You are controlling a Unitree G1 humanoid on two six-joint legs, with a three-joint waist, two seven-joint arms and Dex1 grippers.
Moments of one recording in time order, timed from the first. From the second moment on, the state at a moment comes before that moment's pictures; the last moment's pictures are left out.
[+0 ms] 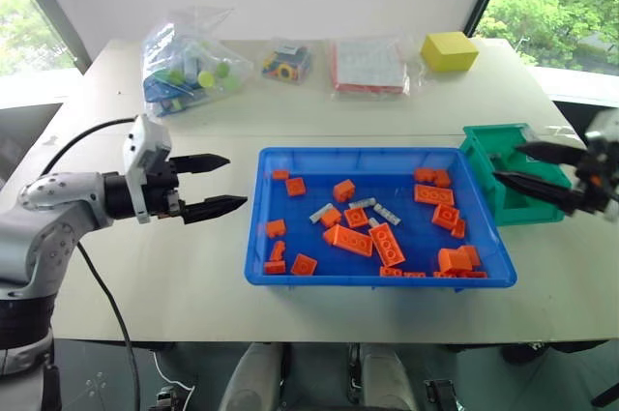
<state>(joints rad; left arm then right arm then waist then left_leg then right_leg) -0.35 0.87 0.21 -0.28 -0.71 0.70 -1.07 -0.20 -1.09 -0.45 -0.27 0.61 0.65 1.01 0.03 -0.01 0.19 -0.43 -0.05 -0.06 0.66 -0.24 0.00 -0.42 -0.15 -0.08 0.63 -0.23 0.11</state>
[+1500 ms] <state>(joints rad) -0.36 0.93 0.23 -0.40 -0.80 0.74 -1.03 -1.01 -0.38 0.58 0.57 -0.18 -0.10 1.28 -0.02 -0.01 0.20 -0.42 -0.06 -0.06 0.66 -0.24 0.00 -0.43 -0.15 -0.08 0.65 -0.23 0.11</state>
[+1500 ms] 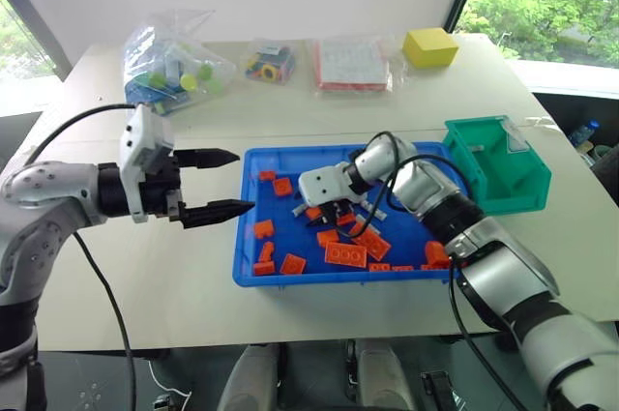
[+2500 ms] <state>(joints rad) -0.45 0.91 0.18 -0.34 -0.79 0.73 -1.03 -1.00 -0.35 0.55 0.59 -0.20 -0.05 1.28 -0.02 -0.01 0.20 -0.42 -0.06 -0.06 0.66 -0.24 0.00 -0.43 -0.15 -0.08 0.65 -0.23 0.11</state>
